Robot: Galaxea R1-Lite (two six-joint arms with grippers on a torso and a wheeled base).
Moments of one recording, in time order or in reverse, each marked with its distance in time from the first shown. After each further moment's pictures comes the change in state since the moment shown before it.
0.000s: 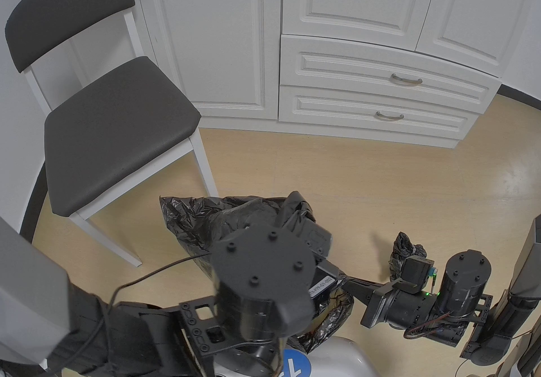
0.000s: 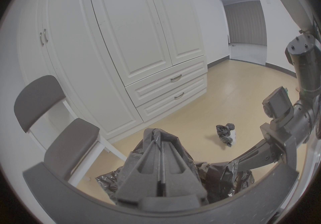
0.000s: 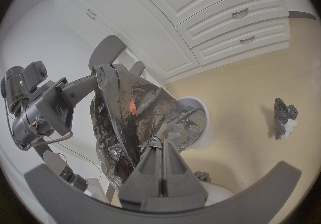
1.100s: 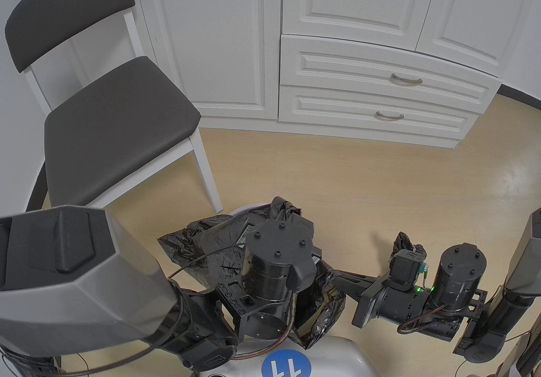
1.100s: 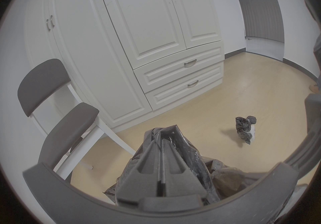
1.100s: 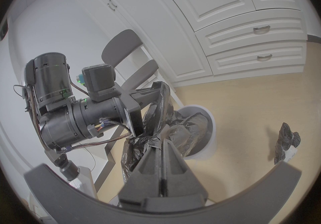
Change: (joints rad) left arm 0.135 0.231 -0.076 -0.136 0.013 -0.047; right arm -0.006 0.017 -0.058 0.000 0.066 -0.185
